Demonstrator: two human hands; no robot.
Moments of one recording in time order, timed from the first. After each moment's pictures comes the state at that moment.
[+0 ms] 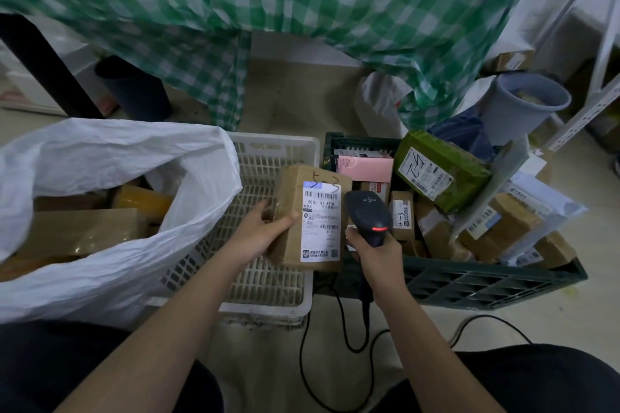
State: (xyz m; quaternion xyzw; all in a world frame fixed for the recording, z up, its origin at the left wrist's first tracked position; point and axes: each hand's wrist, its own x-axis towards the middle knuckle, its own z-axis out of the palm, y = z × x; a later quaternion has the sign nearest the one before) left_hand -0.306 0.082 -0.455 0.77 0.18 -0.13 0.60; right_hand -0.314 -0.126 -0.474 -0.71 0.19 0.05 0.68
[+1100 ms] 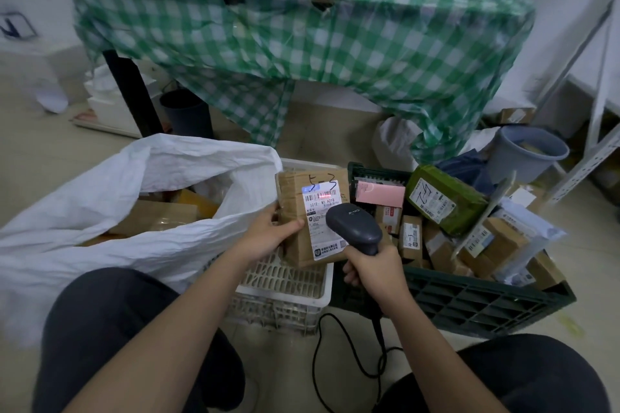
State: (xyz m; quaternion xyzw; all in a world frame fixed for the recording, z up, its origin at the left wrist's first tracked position) left_hand -0.378 0.109 -0.399 0.77 0.13 -0.07 0.62; right_hand -0.398 -0.102 -0.383 -0.76 0.07 0.12 0.63
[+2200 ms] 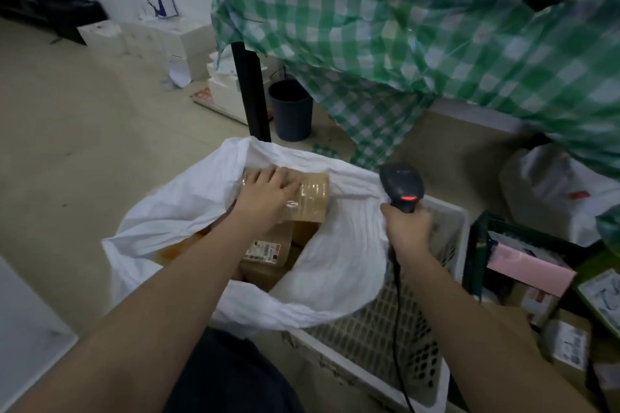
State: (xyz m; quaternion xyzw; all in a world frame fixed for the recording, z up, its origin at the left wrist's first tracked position) left_hand -0.320 0.346 -0.372 0.99 0.10 -0.05 -0.11; right_hand -0.218 0.130 -0.403 -0.75 0.07 0.06 0.65
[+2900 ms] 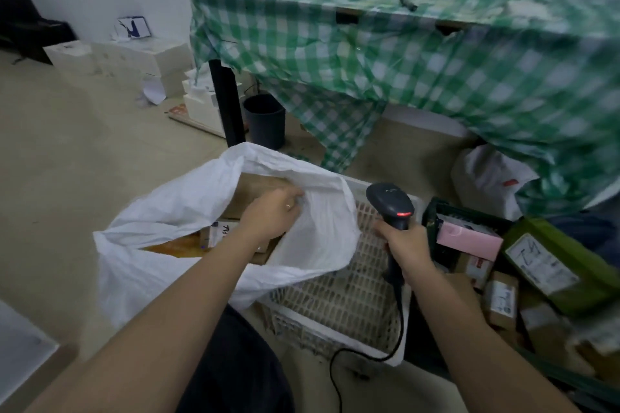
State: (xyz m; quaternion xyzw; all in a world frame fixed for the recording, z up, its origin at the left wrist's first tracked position) left_hand -0.362 0.266 -0.349 0.95 0.13 0.06 0.29; right_hand -0.286 0.039 -0.373 -0.76 0.05 0.12 0.64
